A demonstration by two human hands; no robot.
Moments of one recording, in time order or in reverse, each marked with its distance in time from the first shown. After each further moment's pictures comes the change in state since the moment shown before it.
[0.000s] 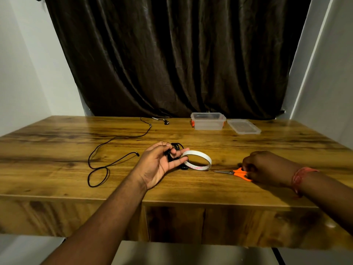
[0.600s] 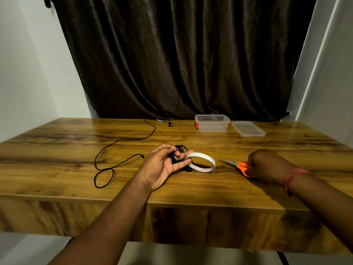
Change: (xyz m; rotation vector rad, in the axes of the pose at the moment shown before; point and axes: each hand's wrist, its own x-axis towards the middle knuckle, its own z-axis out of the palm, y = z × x) left_hand -0.002 0.000 0.000 -0.008 -0.001 -0.005; right_hand 0.009 -0.019 -0.008 0.096 0.038 0.279
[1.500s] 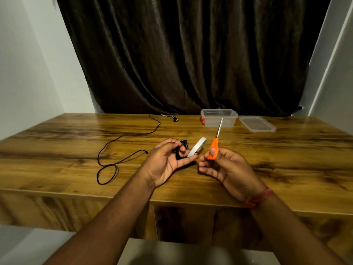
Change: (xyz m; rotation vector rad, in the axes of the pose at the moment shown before) left_hand 0.013 -0.004 -0.014 0.005 -0.033 0.021; right_hand -0.006 -0.099 0.049 1.852 -0.133 -0.268
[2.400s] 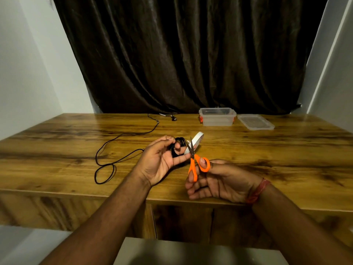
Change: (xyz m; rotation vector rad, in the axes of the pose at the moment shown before) left_hand -0.010 0.009 0.008 -0.009 -0.041 0.042; right_hand -0.003 -0.004 -0.001 -0.012 -0.542 0.399
